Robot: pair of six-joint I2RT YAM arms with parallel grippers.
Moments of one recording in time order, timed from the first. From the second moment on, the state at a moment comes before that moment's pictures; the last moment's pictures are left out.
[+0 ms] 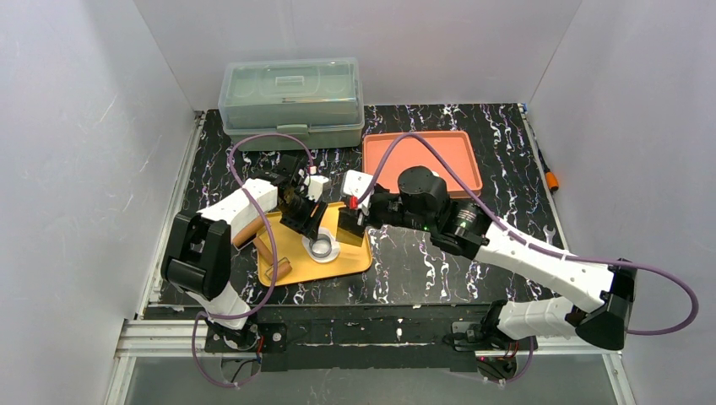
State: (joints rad) left arm -0.36 1.62 1.07 -0.77 0.30 0.19; right arm 1.08 1.21 1.18 -0.21 -0.18 -0.42
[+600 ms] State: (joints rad) left arm -0.36 1.64 1.07 -0.77 0.32 0.17; right arm 1.08 1.27 1.16 -0.12 -0.19 -0.44
